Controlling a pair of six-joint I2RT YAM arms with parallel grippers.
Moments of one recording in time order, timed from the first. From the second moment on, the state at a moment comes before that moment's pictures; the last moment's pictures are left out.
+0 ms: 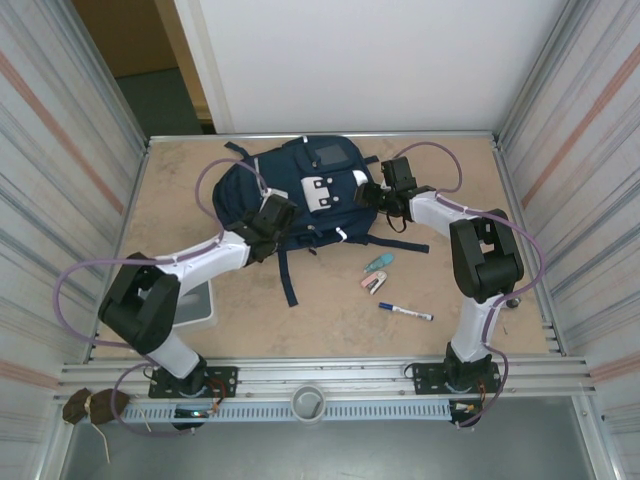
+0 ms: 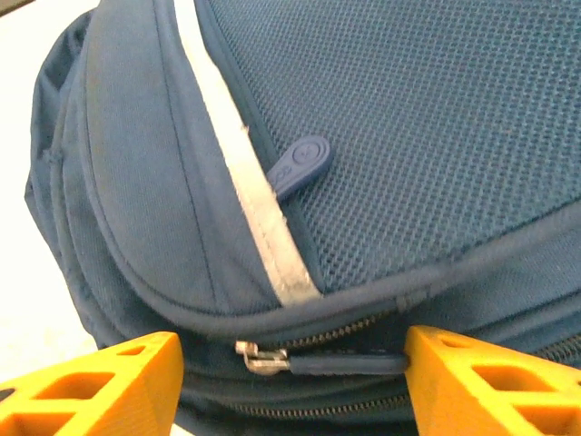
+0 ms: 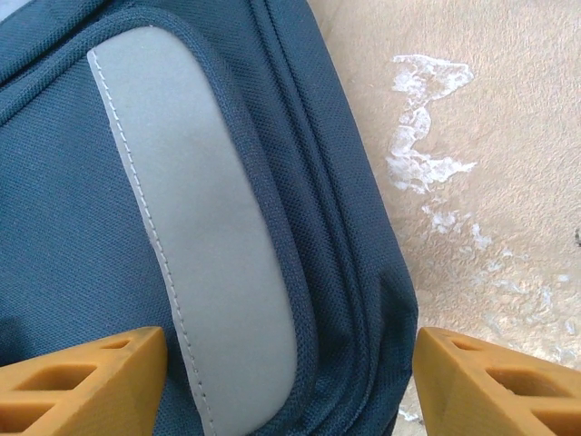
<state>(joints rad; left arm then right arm) -0.62 1.58 0.98 -0.29 -0.55 -0.18 0.33 1.90 1.25 -0.19 -0.07 0.54</state>
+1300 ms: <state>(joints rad) -0.46 1.55 0.88 -0.24 -0.25 -0.21 0.49 1.70 1.18 -0.27 -0.07 0.49</state>
